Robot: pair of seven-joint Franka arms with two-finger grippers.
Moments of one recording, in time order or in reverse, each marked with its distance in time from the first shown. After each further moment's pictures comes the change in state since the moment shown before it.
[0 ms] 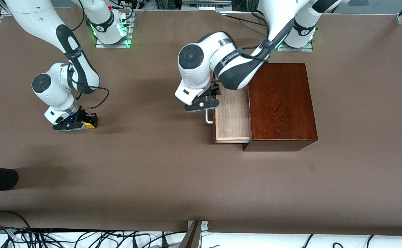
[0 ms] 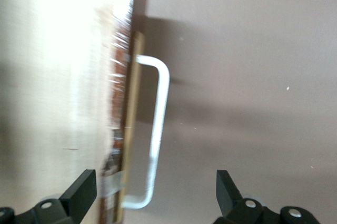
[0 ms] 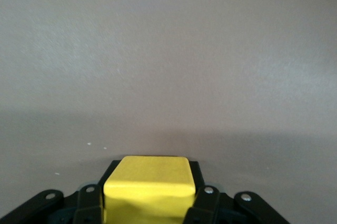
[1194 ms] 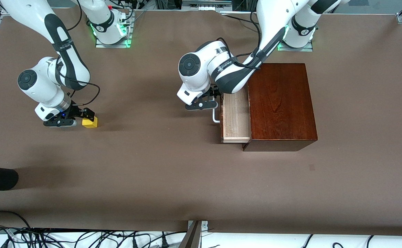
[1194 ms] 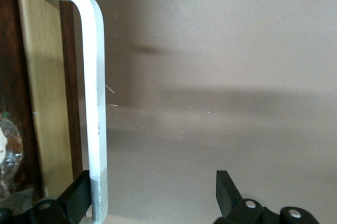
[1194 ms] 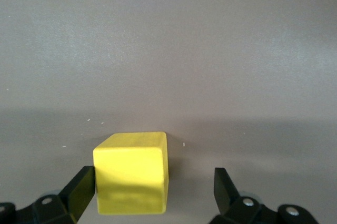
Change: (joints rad) left arm -0.031 0.063 0.006 -0.130 0.001 0.111 0.036; right arm -0.001 -0.075 -0.043 -0.018 -0.003 -0.119 0.021
